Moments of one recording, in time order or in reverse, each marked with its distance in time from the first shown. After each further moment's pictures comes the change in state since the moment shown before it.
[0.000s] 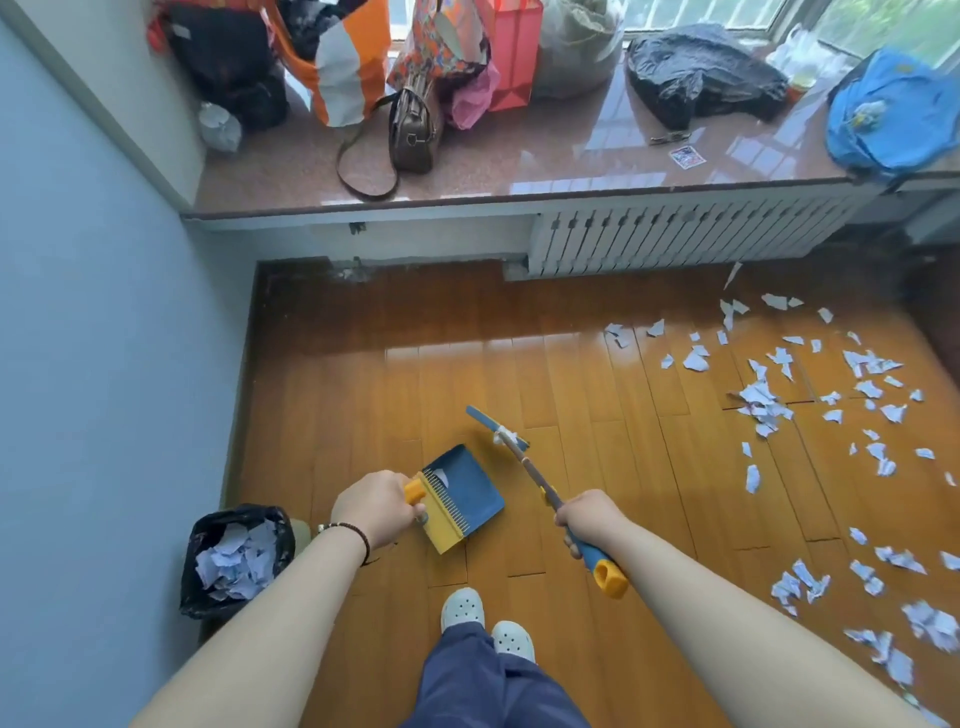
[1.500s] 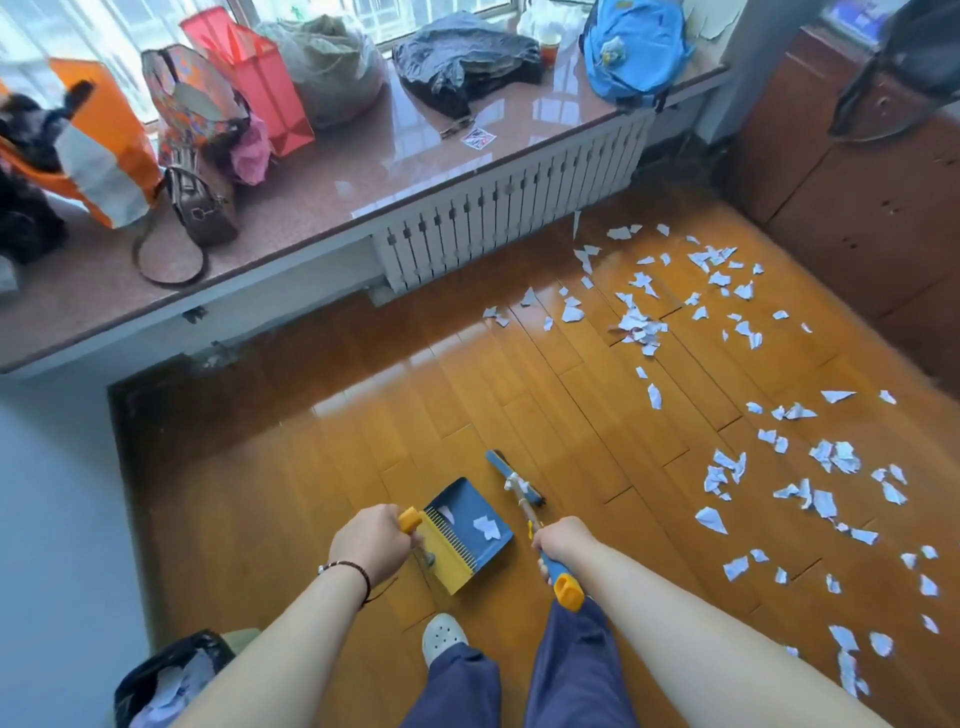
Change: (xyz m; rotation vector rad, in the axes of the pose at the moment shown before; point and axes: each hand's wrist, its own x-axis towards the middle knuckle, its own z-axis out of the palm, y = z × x) left_hand 0.005 0.180 0.057 0.188 -0.023 0.171; right_hand 0.028 0.151 -0.075 0.524 0.040 0.161
